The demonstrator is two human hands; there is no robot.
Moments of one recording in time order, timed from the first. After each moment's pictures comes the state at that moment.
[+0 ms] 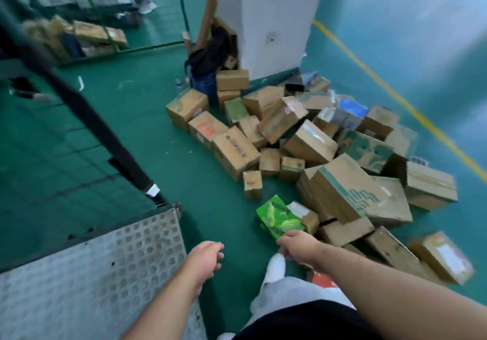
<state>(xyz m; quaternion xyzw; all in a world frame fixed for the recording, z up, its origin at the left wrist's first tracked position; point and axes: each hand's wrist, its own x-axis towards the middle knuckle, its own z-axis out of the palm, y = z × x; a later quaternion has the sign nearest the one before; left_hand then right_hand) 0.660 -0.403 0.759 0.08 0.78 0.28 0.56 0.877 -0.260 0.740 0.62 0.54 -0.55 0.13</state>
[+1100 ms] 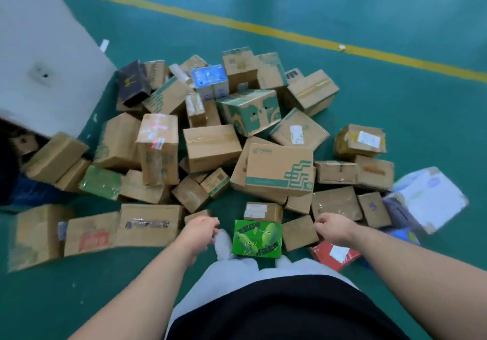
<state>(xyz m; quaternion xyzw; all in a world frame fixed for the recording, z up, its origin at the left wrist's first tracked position) 0.712 0.124 0.714 0.42 0.67 -0.08 0.60 1.021 -0.022 0.701 0.80 0.33 -0.49 0.10</state>
